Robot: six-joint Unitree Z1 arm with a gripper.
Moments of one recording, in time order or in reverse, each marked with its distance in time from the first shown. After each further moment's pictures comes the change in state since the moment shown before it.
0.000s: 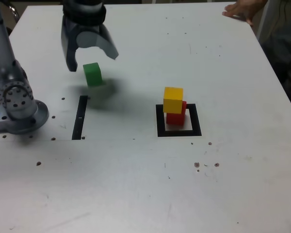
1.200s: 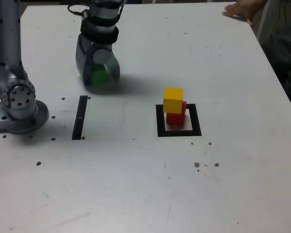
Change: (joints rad) arm 0.111 0.222 0.048 -0.228 -0.026 0.070
